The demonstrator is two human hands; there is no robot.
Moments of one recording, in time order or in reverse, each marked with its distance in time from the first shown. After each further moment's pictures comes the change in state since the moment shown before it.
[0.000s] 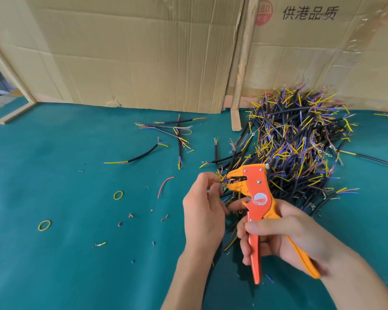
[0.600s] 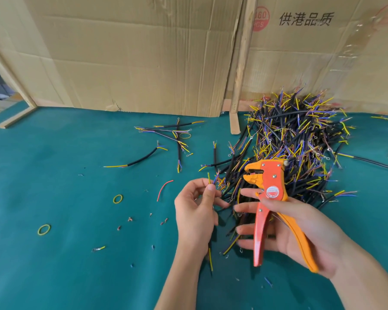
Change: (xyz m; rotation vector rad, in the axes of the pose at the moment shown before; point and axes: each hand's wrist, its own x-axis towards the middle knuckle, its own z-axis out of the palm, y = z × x) left_hand 0.007 -0.005 -0.005 -0.415 0.026 -0.285; right_hand 0.004 -0.001 -0.021 0.174 0.120 0.012
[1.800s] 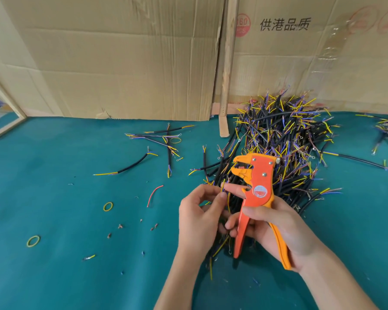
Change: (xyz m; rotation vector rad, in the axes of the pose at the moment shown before) left_hand -0.010 0.006 0.012 0.180 -0.225 0.040; right_hand 0.002 0.008 0.012 -0.017 -0.091 -0.250
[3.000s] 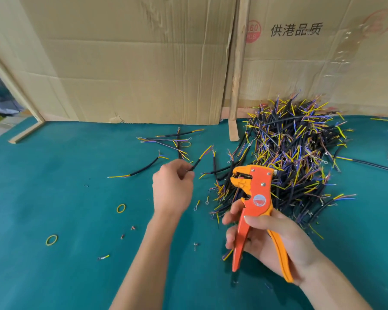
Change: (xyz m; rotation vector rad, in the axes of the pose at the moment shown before) left_hand 0.066 0.030 -0.057 0.624 0.261 0.048; right_hand 0.002 0.013 0.010 0.143 -0.121 0.068
